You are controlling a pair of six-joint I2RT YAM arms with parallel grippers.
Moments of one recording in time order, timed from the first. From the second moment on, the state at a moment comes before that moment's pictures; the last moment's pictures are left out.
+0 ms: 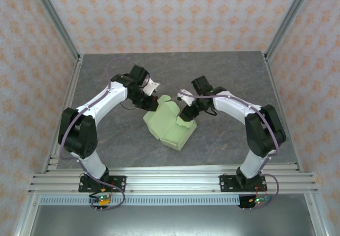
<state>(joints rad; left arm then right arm) -0.36 1.70 1.38 -0.94 0.47 -0.02 0.50 1.73 1.18 -0.62 -0.41 -0.44</state>
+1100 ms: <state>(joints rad) -0.16 1.36 1.13 -0.54 0.68 -0.42 0.59 1.63 0.93 -0.32 0.00 -0.30</state>
